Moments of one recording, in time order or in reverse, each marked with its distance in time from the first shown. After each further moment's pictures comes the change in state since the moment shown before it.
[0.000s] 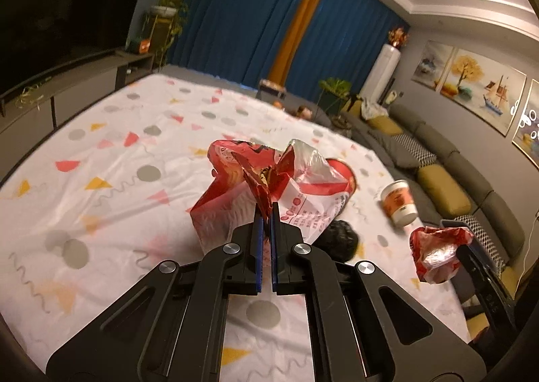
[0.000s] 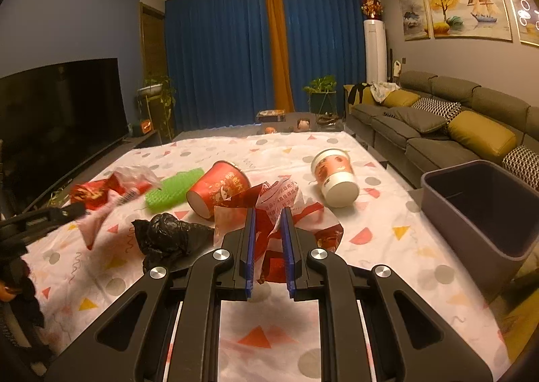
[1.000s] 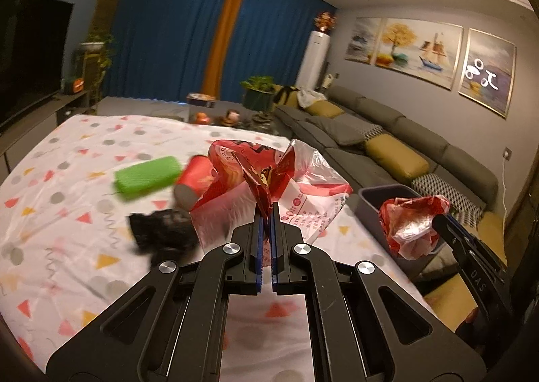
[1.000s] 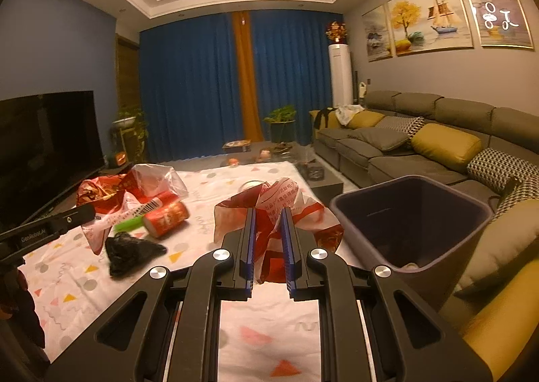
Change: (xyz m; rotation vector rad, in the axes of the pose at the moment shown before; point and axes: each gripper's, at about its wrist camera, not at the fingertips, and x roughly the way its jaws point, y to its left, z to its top) left arm -0.022 -0.162 -0.037 0.237 -0.008 -0.210; right arm -0.080 -0.093 0.002 0.058 -0.127 -0.124
